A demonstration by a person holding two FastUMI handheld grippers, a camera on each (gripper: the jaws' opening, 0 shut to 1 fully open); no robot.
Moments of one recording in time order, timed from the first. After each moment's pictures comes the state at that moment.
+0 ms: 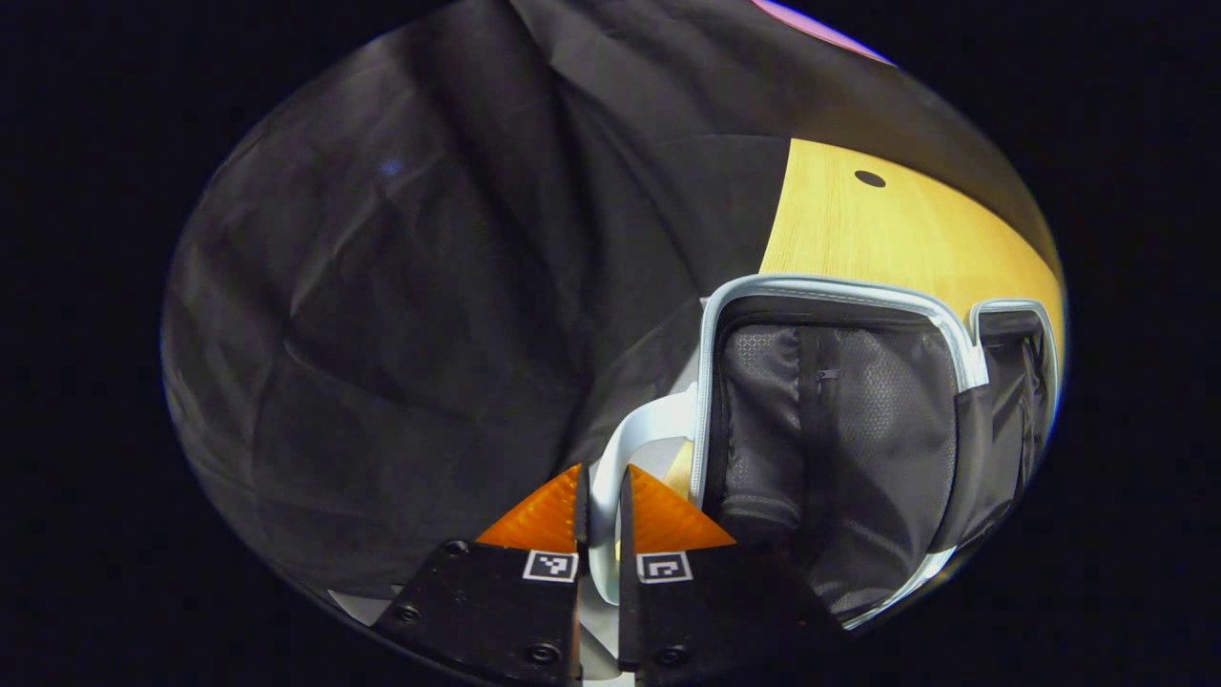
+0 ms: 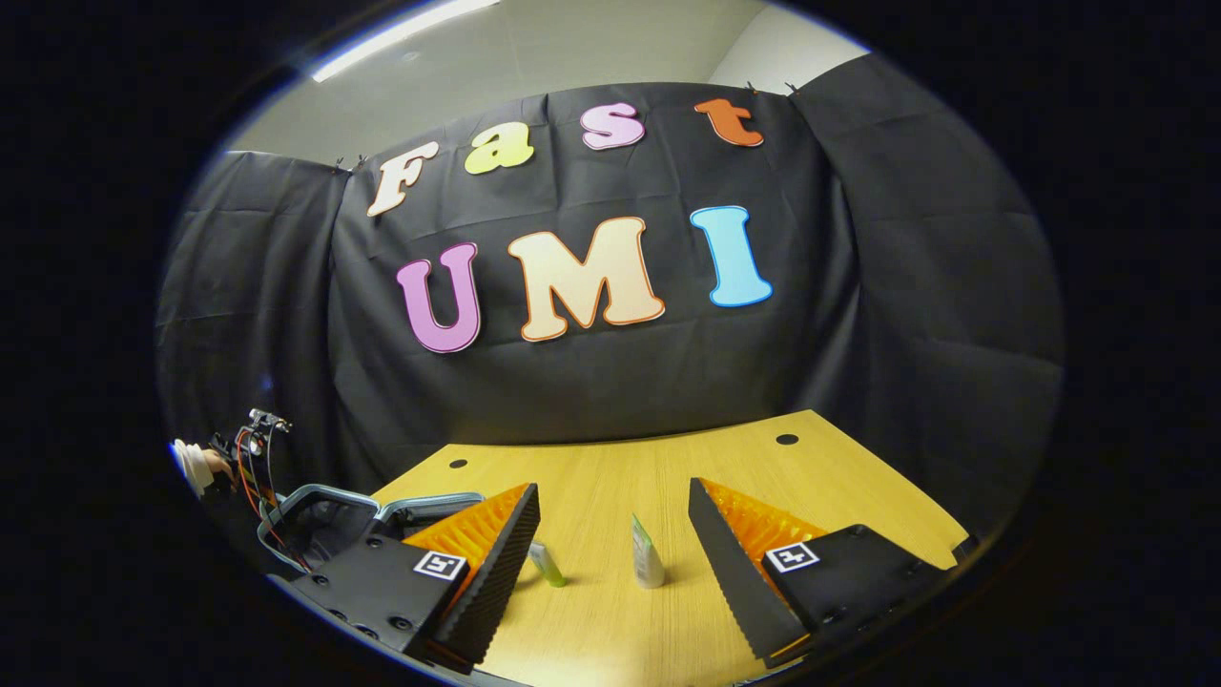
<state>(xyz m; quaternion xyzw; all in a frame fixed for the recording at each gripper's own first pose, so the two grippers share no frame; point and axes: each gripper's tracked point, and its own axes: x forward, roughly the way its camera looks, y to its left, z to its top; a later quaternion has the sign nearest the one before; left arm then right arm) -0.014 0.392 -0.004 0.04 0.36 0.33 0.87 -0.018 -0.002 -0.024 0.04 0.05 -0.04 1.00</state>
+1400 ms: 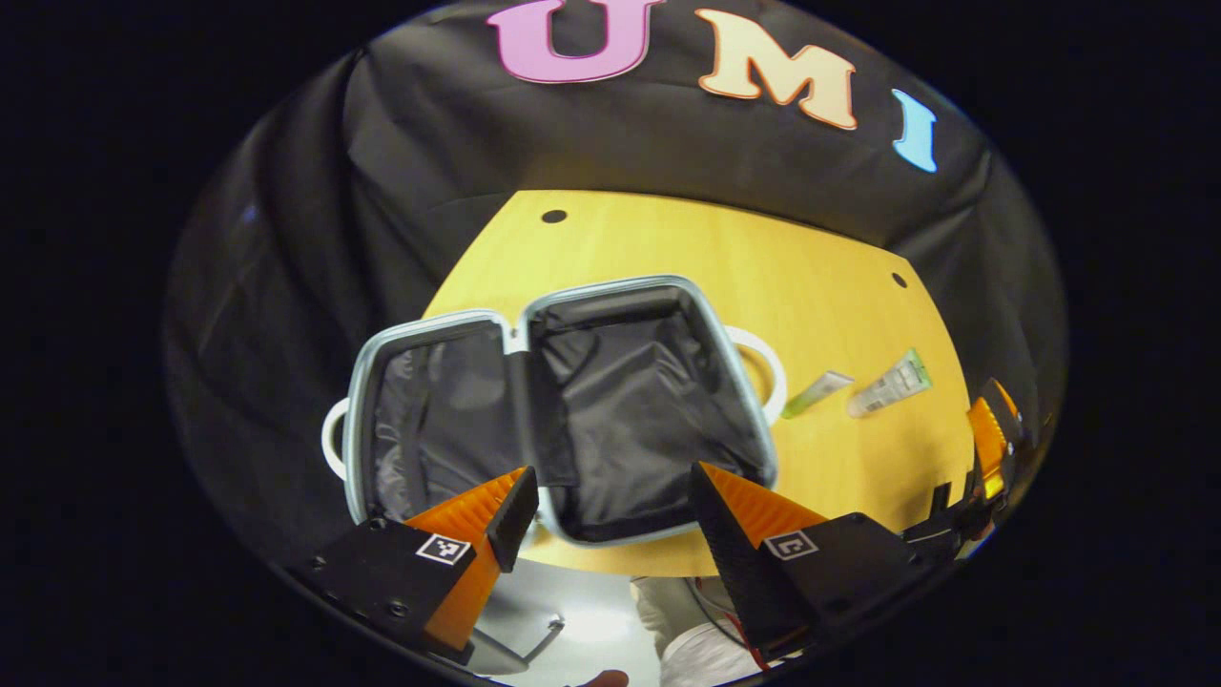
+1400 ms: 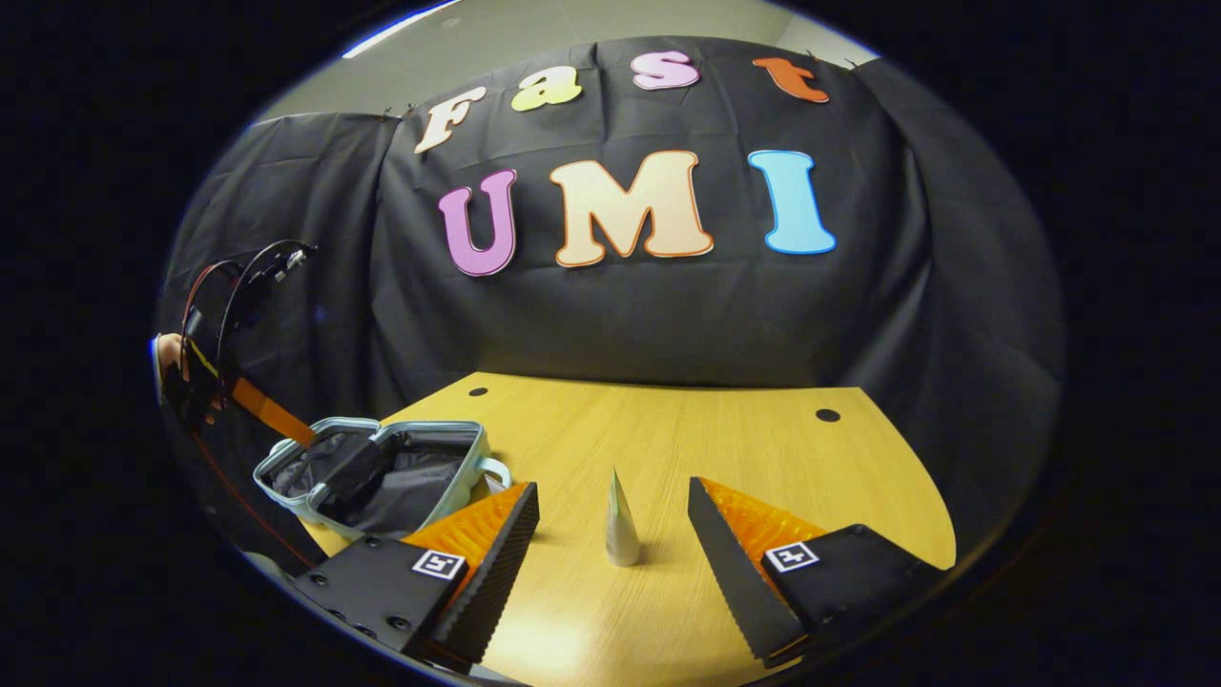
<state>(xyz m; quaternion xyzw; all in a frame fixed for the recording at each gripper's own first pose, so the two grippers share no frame) -0.015 -0.015 0.005 0.03 0.30 0.07 0.95 0.026 -0.034 -0.106 -0.01 0.15 0.08 0.99</state>
